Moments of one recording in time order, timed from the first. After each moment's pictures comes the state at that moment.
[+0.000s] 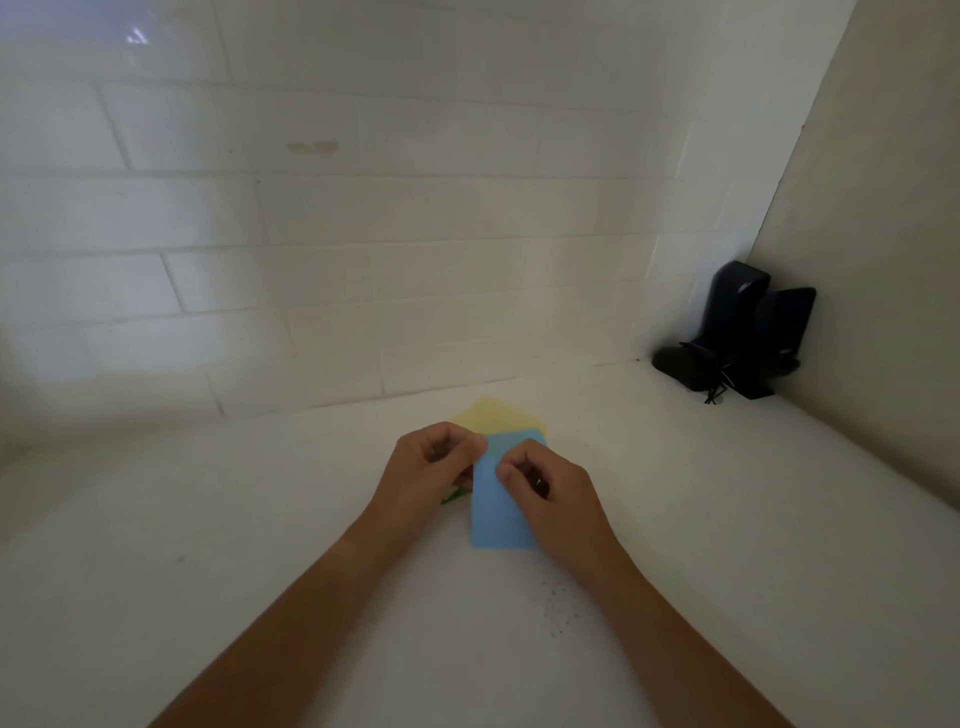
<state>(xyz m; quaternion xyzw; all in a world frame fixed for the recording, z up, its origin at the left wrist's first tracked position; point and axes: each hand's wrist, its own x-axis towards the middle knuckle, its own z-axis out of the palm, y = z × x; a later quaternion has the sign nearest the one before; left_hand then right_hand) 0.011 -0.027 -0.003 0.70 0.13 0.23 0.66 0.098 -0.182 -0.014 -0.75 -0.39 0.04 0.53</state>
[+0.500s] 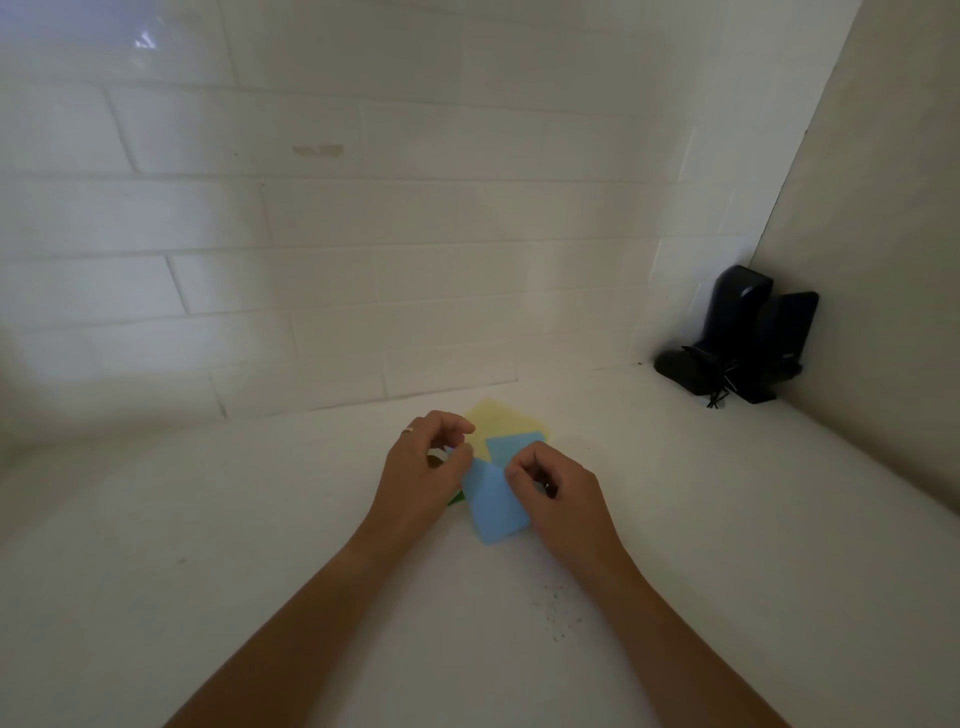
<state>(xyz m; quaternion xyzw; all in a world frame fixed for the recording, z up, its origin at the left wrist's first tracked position) 0.015 -0.021 -0.012 0.80 0.17 0.31 0.48 0.100 -0.183 -0.016 -0.75 -0.37 0.04 0.55</state>
